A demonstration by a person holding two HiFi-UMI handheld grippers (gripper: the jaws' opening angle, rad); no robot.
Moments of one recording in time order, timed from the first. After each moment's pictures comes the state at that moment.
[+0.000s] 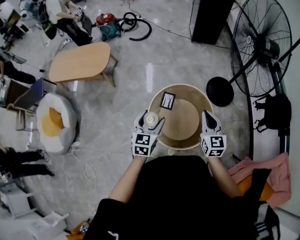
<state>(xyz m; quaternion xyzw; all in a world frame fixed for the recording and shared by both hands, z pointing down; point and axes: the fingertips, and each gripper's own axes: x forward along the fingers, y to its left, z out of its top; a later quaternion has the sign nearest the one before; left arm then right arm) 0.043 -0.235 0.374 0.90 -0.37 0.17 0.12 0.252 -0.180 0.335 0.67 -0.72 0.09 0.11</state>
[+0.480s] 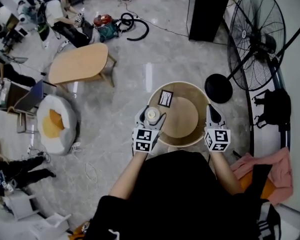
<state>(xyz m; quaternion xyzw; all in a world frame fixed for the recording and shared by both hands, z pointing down) 0.078 -0.222 0.362 0.91 -0.36 0.17 0.10 0.300 -0.163 0.325 0.70 -0.70 0.09 0.09</state>
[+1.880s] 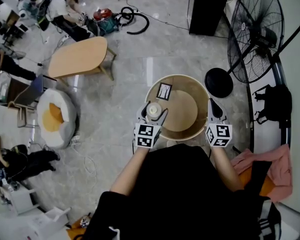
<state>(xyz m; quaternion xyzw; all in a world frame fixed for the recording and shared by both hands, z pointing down) 0.104 -0.197 0.380 0.91 -0.37 0.18 0.11 0.323 -0.146 0.332 0.70 -0.71 0.08 0.08</state>
